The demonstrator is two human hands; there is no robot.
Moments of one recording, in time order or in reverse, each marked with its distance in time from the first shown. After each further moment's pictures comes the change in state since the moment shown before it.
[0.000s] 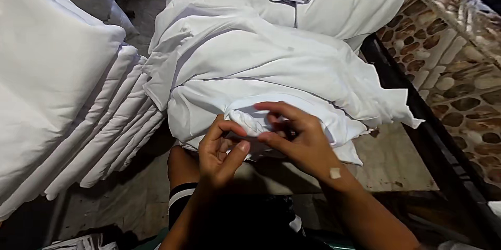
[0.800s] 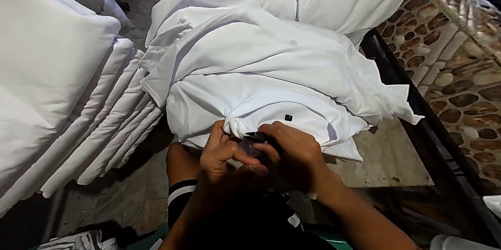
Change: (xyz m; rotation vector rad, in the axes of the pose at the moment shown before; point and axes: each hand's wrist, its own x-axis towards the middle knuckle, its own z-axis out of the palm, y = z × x) left_hand -0.016 0.005 -0.009 0.177 -0.093 0.035; right_hand -0.021 0.005 0.020 -0.547 0.069 -0.349
